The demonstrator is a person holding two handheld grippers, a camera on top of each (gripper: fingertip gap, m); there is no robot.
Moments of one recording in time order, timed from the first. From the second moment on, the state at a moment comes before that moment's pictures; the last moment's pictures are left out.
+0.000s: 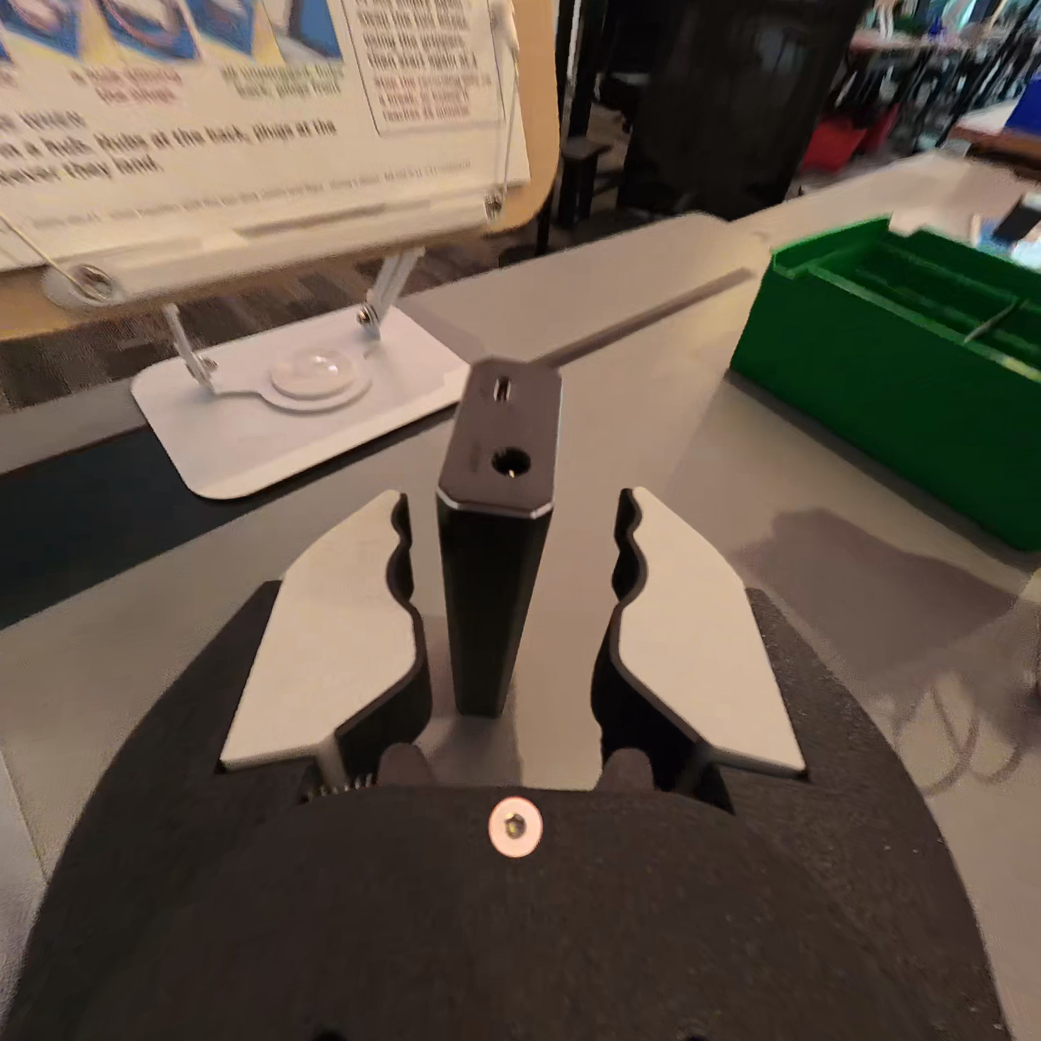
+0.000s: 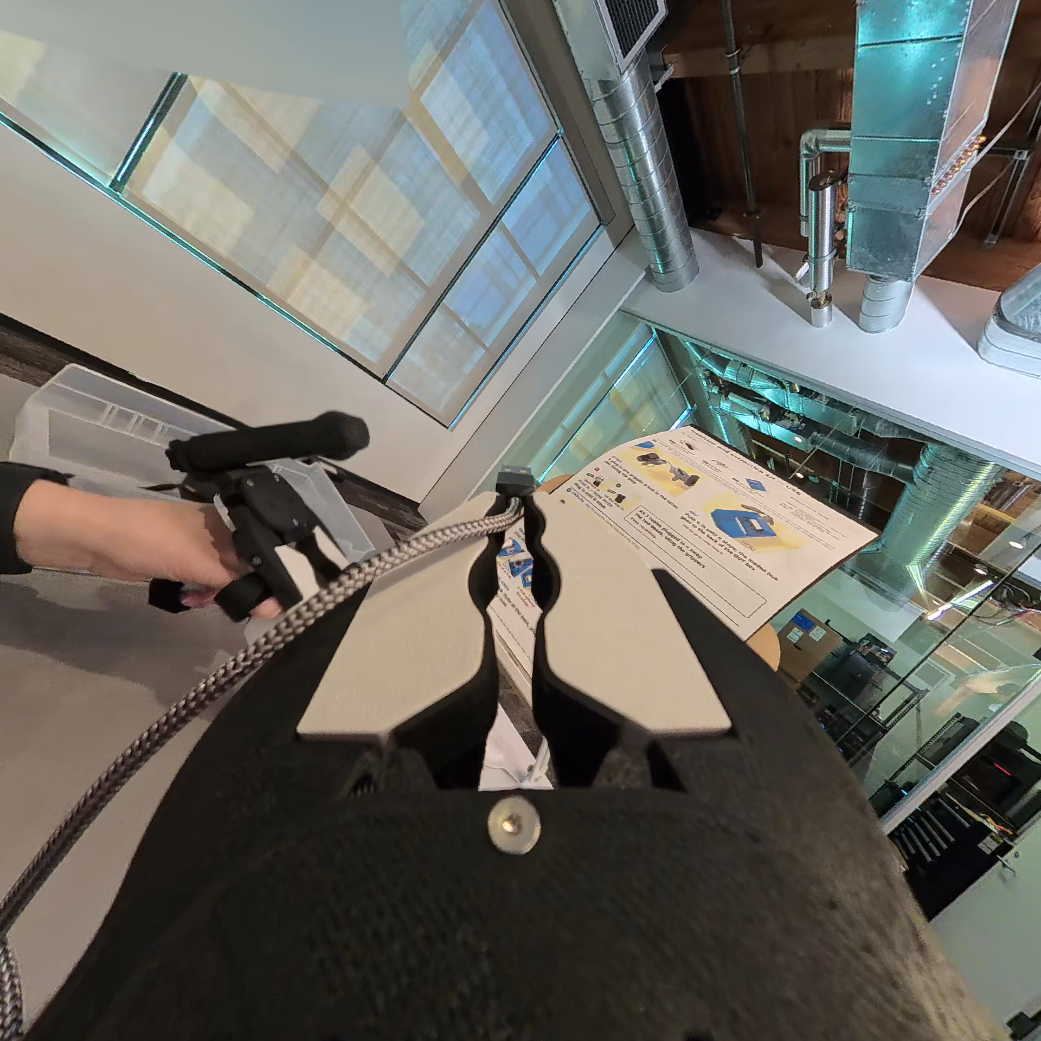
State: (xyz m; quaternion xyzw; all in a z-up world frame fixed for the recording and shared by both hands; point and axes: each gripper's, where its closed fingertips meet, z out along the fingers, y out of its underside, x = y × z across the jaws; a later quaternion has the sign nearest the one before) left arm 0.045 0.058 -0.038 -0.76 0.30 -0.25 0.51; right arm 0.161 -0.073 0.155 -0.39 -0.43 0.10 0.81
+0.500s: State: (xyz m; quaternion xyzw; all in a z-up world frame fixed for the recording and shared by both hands) left arm 0.045 0.058 -0.113 -0.82 0.29 -0.27 0.41; right arm 0.158 -0.068 0.146 -0.40 -0.44 0.10 0.80
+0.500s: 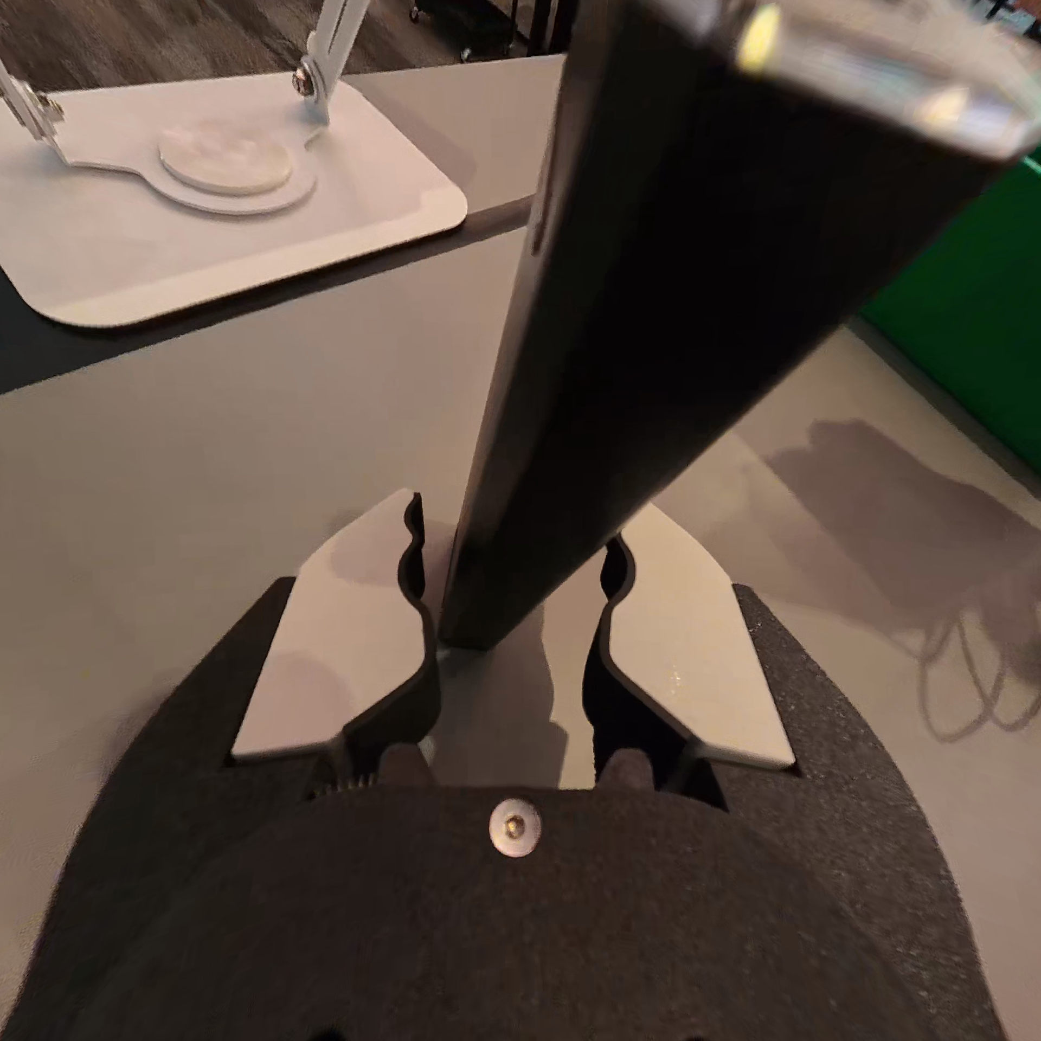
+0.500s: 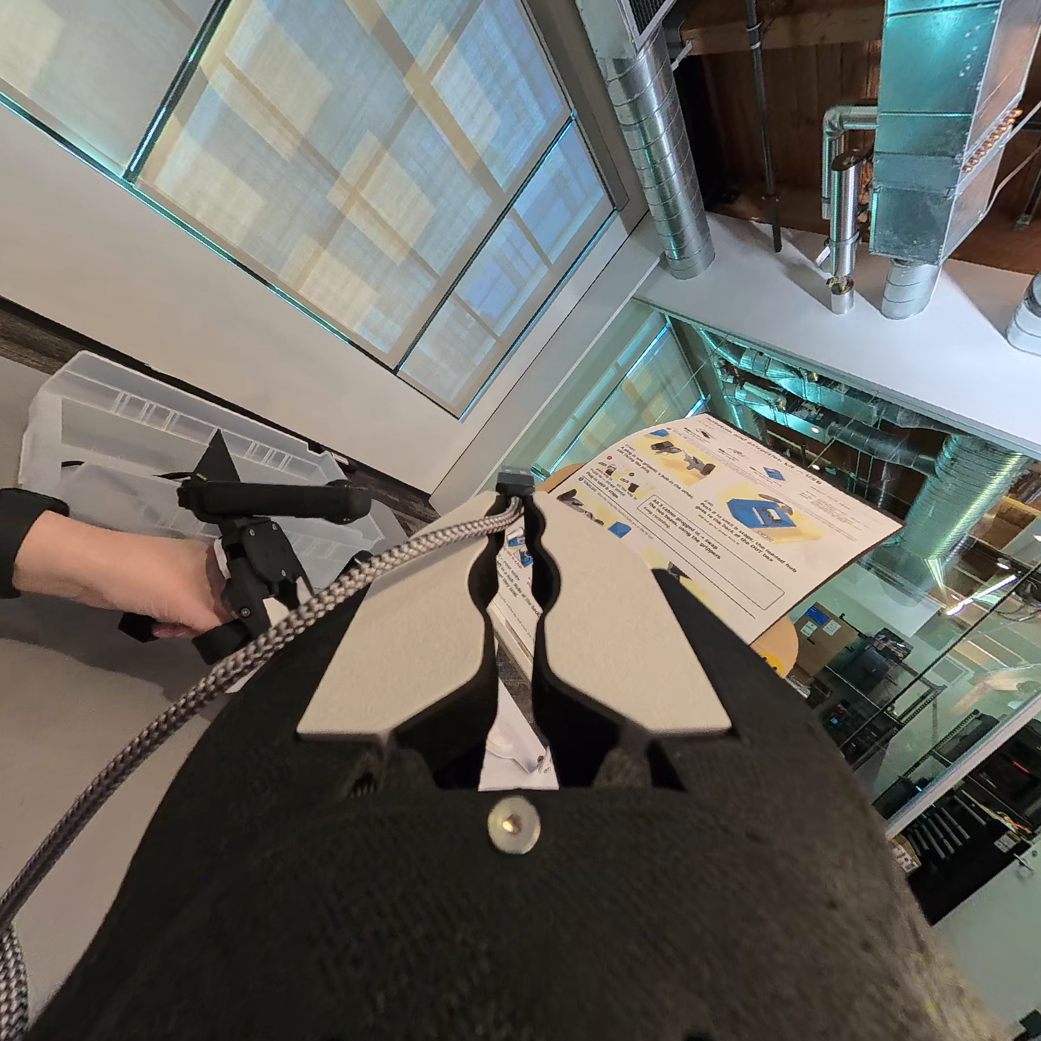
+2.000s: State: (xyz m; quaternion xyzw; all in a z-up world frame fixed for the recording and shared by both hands) left arm 0.041 0.069 -0.110 -0.80 0.27 -0.26 0.47; right arm 0.140 -0.053 0.119 -0.42 -0.45 0.16 0.77
